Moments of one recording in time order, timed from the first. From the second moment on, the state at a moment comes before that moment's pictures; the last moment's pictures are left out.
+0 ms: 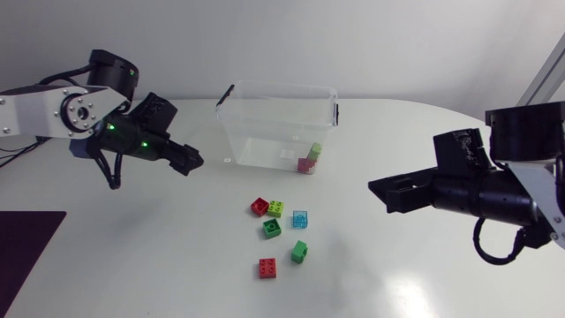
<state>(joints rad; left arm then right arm) -0.17 1.61 1.07 -0.40 0.20 0.36 0.23 1.04 0.61 -0.26 -0.20 0.04</state>
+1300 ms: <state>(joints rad) -0.38 2.16 1.50 -0.75 0.41 1.43 0.41 1.69 0.96 -0.53 -0.39 -0.61</state>
